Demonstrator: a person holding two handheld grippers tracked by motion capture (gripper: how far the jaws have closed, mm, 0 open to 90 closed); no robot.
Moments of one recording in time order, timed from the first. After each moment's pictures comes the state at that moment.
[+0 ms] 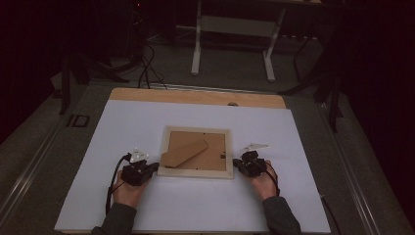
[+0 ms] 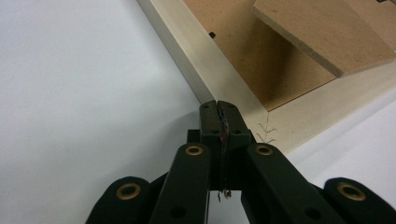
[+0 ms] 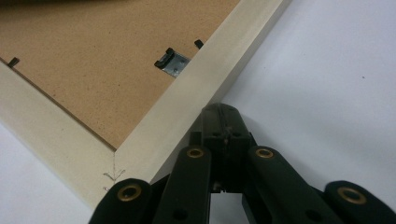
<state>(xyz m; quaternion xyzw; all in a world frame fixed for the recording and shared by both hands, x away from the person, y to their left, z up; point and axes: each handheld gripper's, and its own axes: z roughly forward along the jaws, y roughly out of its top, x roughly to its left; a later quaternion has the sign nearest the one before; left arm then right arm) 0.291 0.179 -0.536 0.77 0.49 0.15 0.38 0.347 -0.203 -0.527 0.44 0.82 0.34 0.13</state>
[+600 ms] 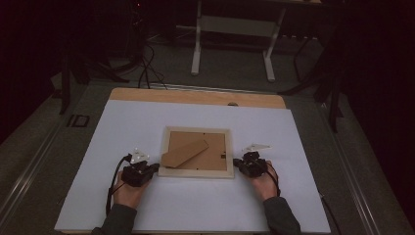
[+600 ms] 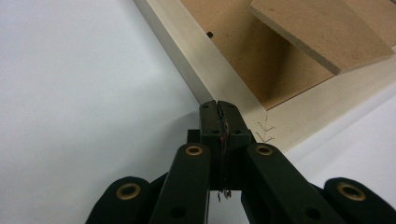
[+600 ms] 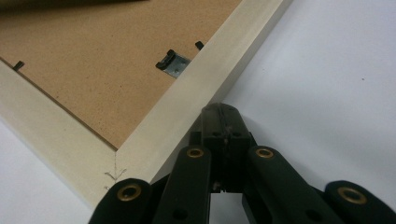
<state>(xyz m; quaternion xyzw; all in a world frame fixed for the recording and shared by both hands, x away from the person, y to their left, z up) 0.288 0.177 -0.535 0.77 0.49 0.15 0.38 0.347 -0.207 -0.530 0.44 0.82 0.35 0.13</state>
